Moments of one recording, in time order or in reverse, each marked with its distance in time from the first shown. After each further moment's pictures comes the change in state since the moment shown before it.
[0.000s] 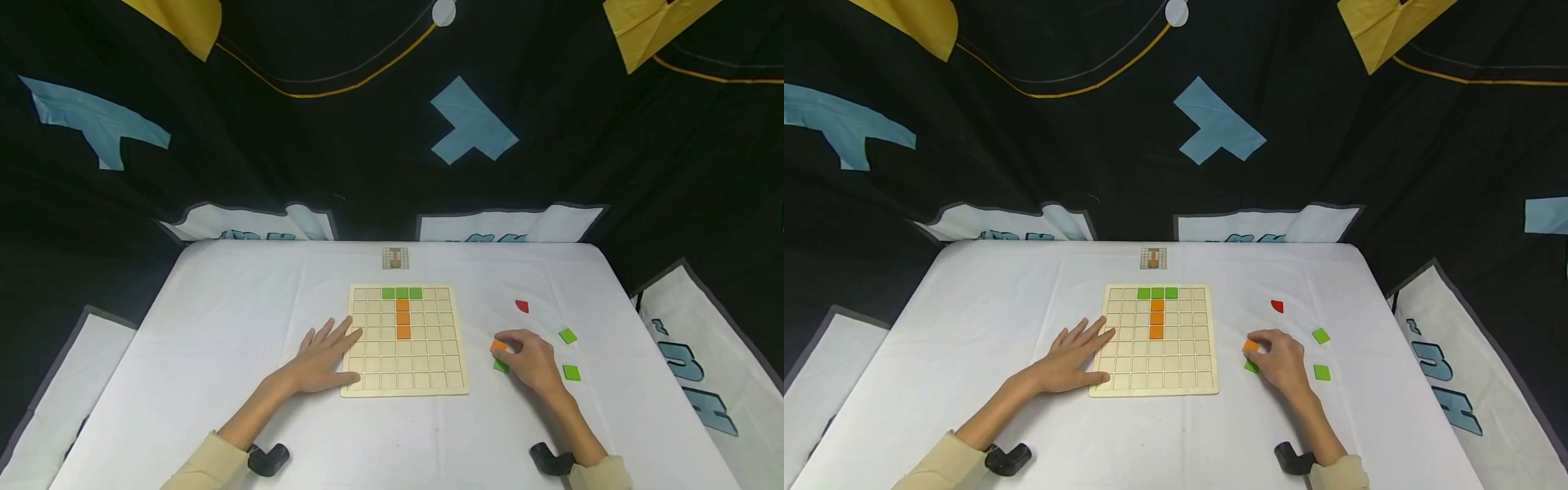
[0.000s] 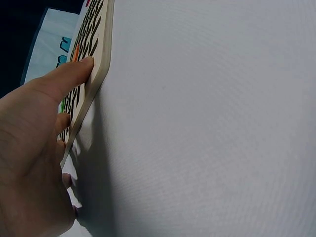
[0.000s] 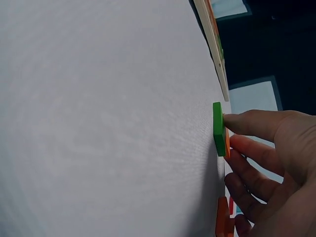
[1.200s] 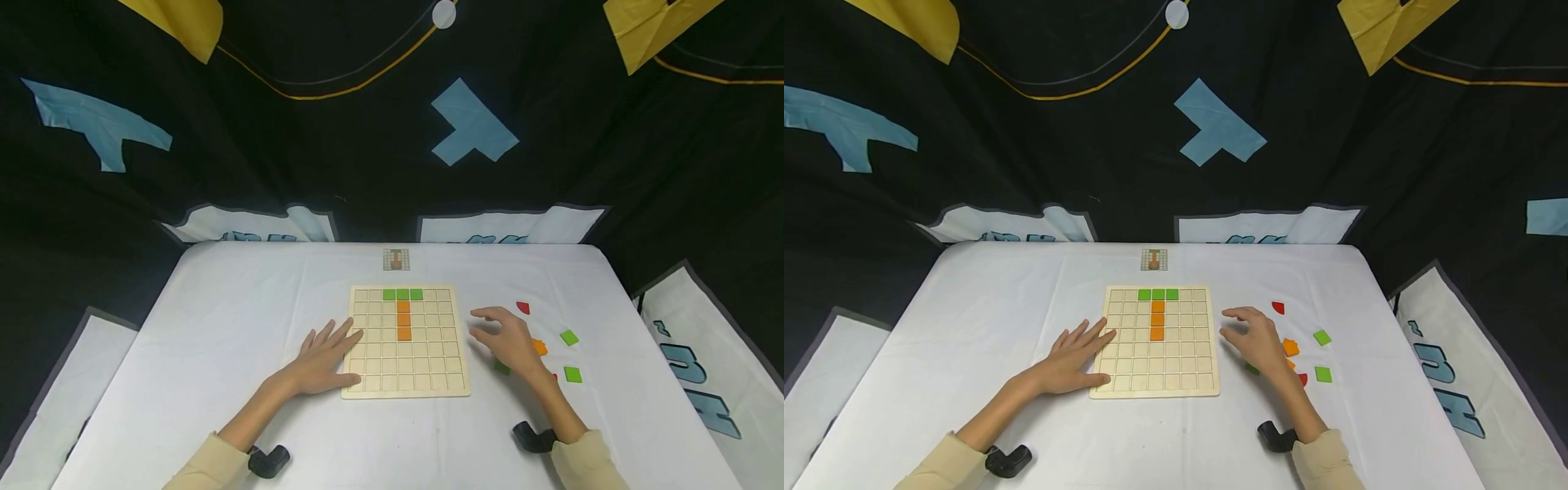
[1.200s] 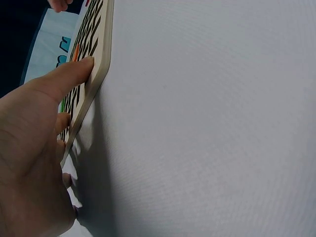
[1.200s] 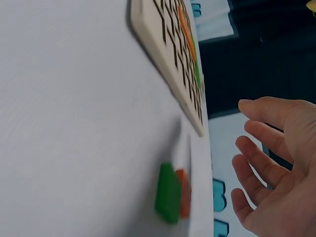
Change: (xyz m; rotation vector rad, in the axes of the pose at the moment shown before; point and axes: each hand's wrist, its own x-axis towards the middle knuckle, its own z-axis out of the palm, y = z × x) left_hand 0.000 0.002 -0.002 -0.008 -0.007 -0.003; right_hand 0.027 -0.042 0.008 0.108 -0.019 -0.145
